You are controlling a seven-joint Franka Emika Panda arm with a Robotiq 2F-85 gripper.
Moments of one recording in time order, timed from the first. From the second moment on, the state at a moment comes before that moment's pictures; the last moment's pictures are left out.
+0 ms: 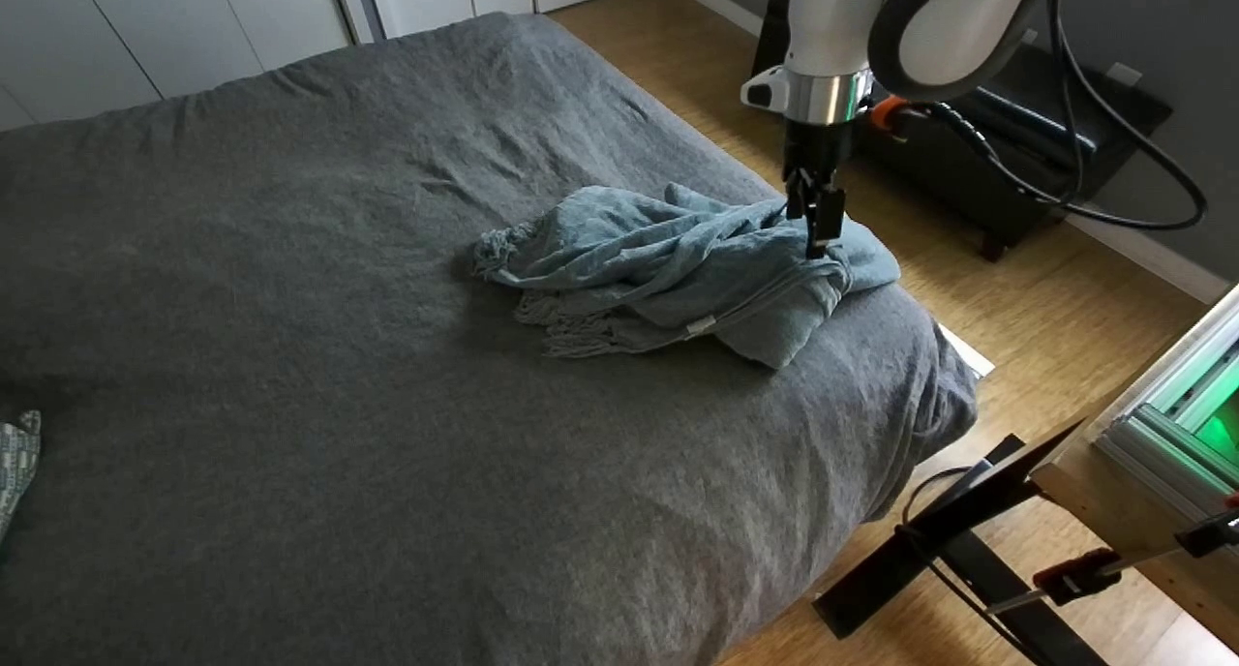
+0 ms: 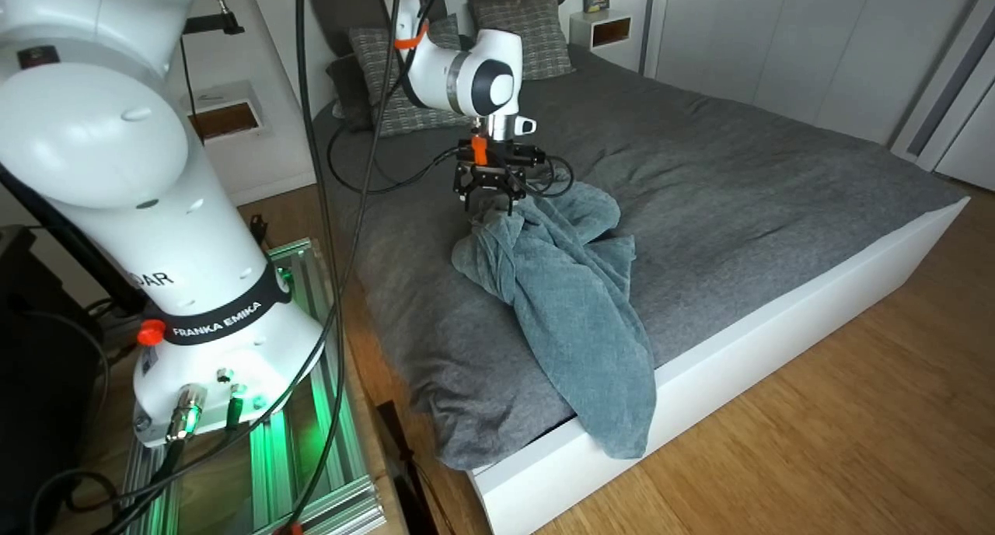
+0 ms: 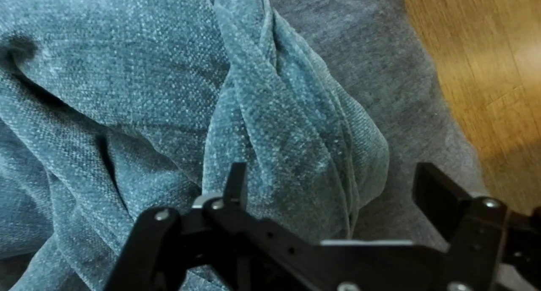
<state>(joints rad) 0.27 0.65 0.18 -2.15 -0.19 2.58 -0.42</state>
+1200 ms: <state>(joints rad) 0.35 0.83 0.13 -1.94 -0.31 2.58 -0.27</state>
